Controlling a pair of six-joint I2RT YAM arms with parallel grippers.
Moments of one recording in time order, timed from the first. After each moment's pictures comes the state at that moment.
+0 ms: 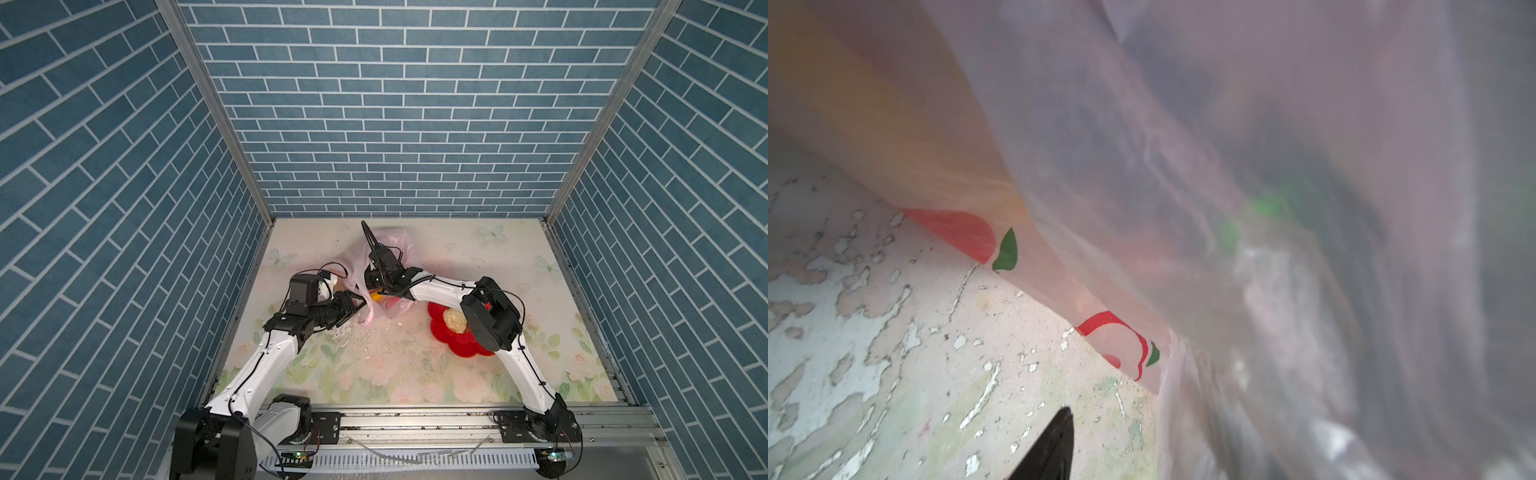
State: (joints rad) left arm -0.17 1.08 0.61 -0.25 0.65 -0.80; right arm 0.92 2.35 1.80 -0.08 -0.06 0.60
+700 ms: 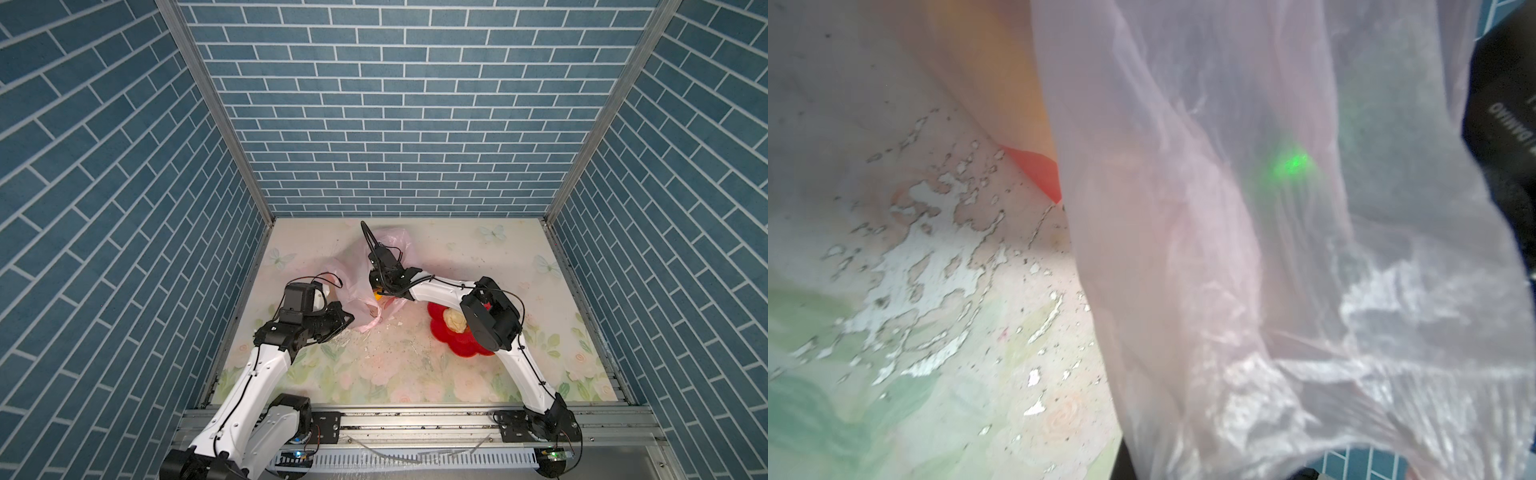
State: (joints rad) left arm -0.17 0.88 0.64 -0.63 0.51 -0.76; right arm 0.93 2.35 1.80 -0.09 -0.02 0.60
